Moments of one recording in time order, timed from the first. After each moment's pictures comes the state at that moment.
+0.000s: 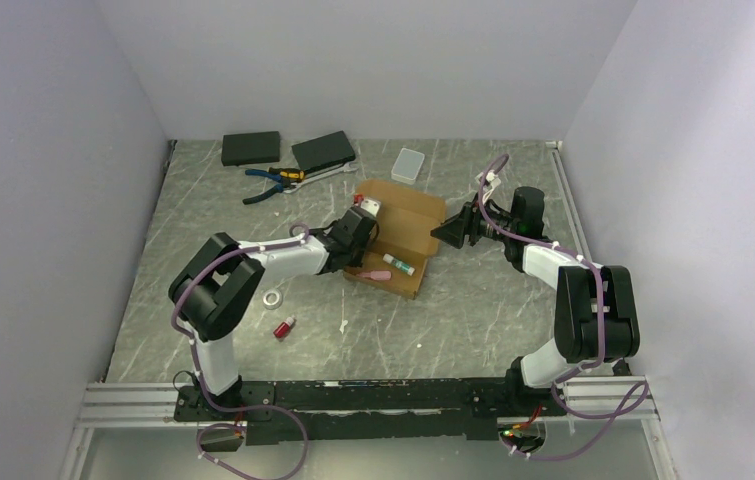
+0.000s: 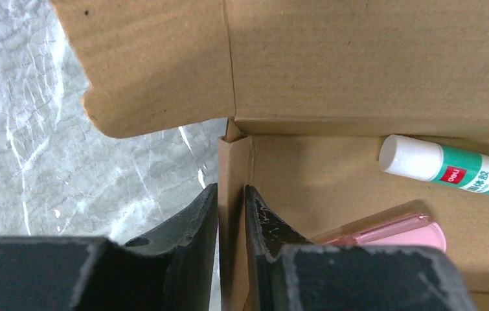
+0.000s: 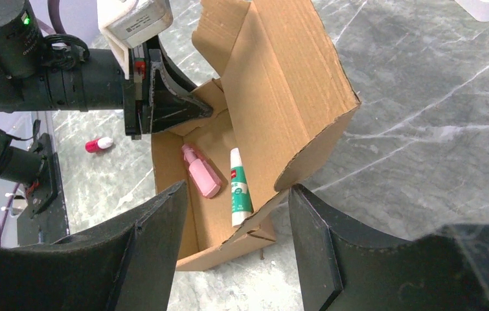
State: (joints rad) left arm -0.75 1.84 1.10 -0.13 -0.33 -0.24; right arm 0.01 1.53 0.72 0.40 -1.03 0.16
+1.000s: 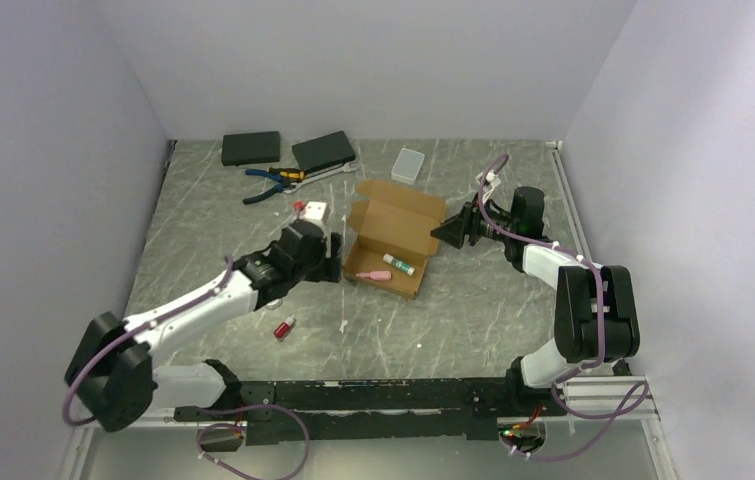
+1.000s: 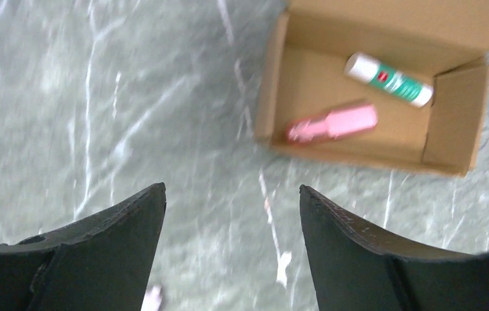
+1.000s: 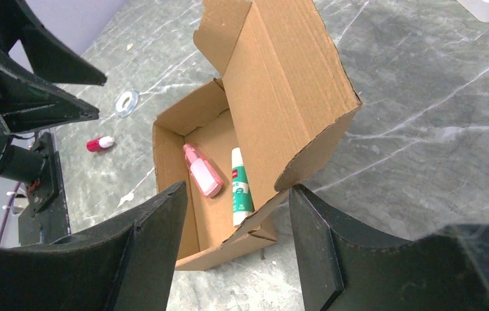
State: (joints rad) left arm -0.72 1.27 0.82 -0.25 -0.25 -0.43; right arm 0.01 1.53 0.72 0.40 -1.04 0.16
